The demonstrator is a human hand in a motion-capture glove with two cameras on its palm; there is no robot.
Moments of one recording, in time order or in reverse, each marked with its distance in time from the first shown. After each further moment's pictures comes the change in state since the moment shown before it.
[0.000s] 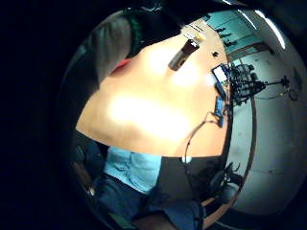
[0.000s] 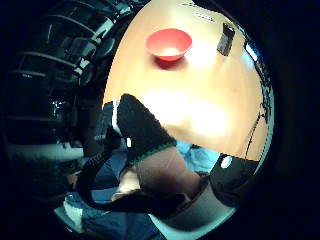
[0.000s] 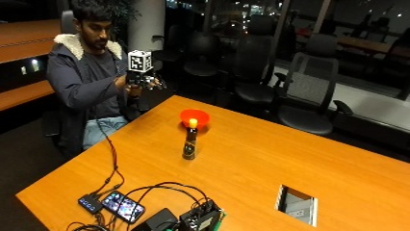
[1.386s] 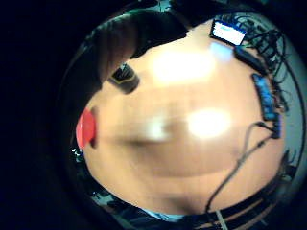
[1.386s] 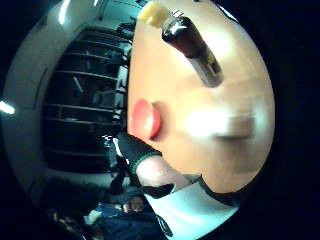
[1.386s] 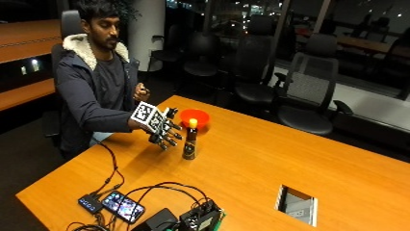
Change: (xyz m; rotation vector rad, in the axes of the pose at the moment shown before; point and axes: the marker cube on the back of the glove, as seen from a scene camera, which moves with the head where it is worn) arm 0.230 -0.176 0.123 0.178 -0.655 0.386
